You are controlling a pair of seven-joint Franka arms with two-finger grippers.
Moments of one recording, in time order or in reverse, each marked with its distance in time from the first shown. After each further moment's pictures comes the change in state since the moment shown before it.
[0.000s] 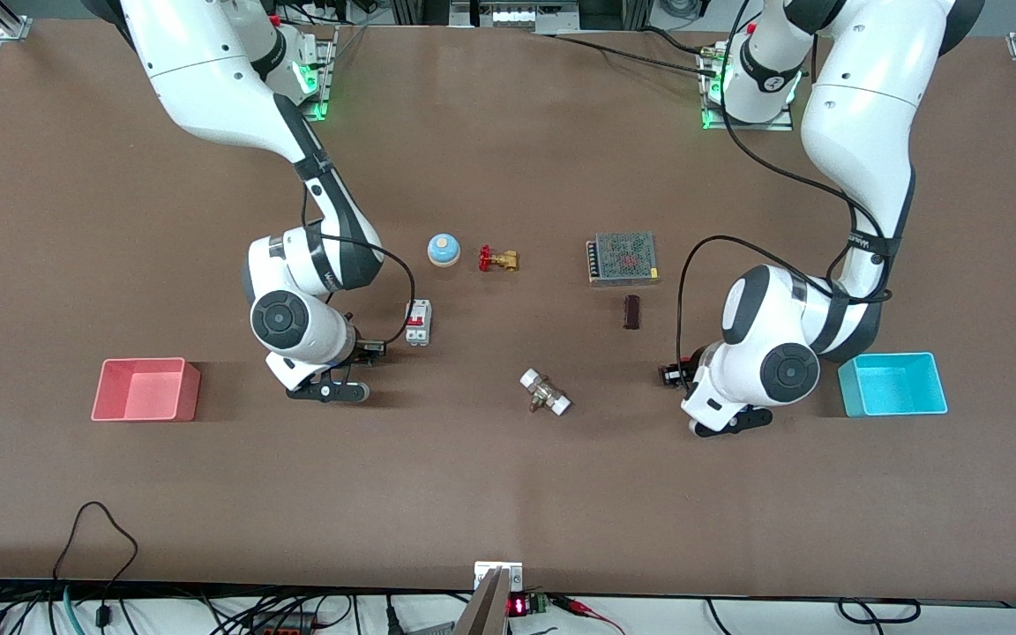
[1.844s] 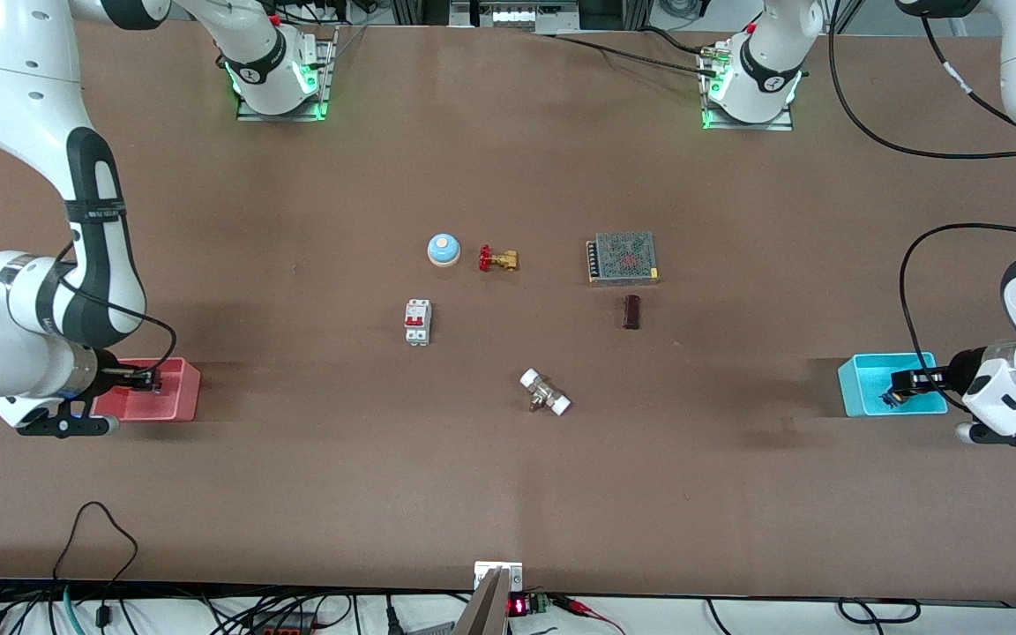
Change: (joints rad) left arm 0.433 -0.122 0.073 -0.008 0.044 -0.040 0.655; right arm -0.369 0.003 -0.166 0.110 -0.032 -0.116 -0.515
